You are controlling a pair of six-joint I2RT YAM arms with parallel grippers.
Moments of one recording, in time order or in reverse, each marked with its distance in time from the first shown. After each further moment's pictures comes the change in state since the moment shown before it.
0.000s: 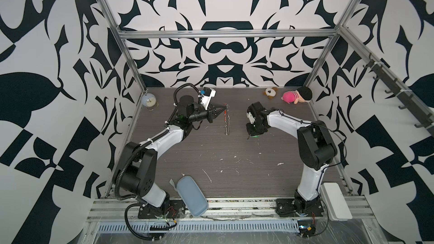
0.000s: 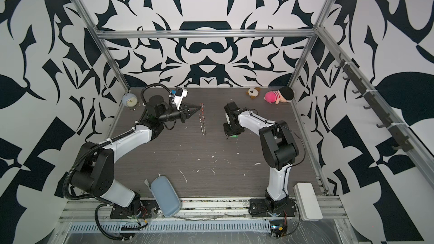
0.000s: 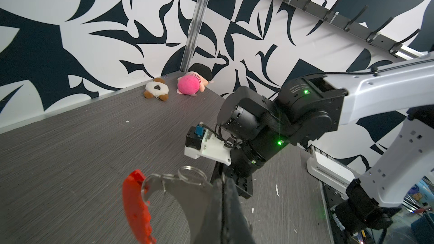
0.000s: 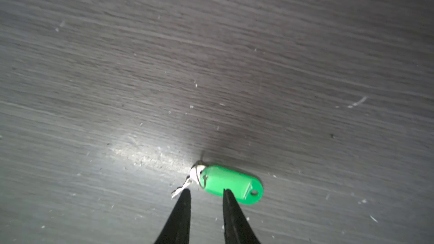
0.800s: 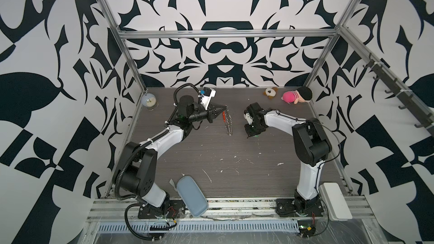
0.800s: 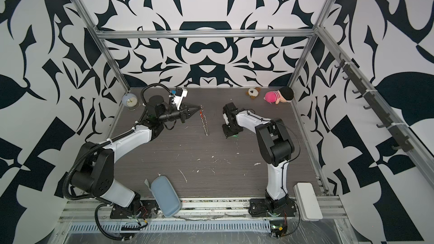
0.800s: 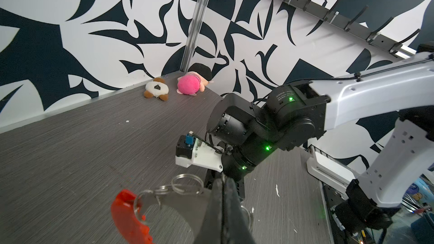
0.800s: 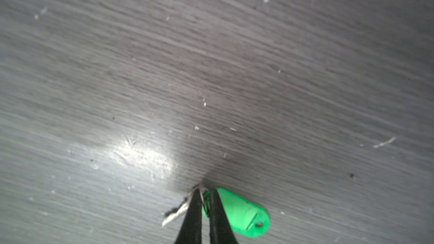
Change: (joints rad) left arm 0.000 0.000 0.000 -0.001 0.000 0.000; right arm 0.000 0.052 0.024 0.028 0.002 -0.093
